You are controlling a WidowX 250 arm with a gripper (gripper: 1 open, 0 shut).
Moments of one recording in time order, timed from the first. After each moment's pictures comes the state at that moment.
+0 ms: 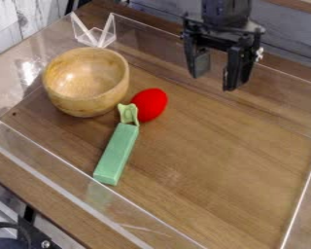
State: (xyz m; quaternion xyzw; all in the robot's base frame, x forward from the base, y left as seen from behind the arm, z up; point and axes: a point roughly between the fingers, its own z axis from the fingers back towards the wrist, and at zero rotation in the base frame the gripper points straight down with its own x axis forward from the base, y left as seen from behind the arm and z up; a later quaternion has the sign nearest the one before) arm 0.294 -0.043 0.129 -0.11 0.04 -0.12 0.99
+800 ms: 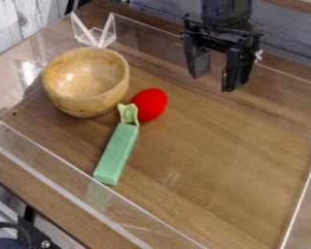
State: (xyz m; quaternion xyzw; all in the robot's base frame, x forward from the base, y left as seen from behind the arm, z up) arm 0.292 -0.041 0.129 -0.10 0.04 -0.13 0.99
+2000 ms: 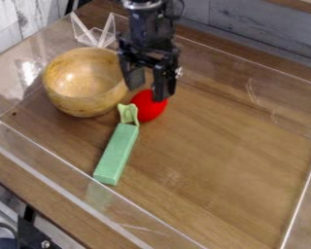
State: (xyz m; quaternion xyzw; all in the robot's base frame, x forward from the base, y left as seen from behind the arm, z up) arm 0.282 0.042 0.087 -0.08 0.02 -0.08 0.99
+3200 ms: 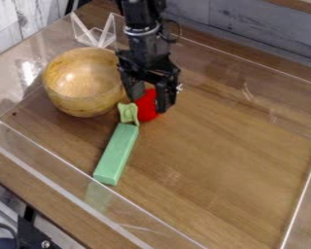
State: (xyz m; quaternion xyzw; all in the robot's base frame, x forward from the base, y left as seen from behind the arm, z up) arm 0.295 0.051 0.054 -0.06 -0.03 -0.03 1.00
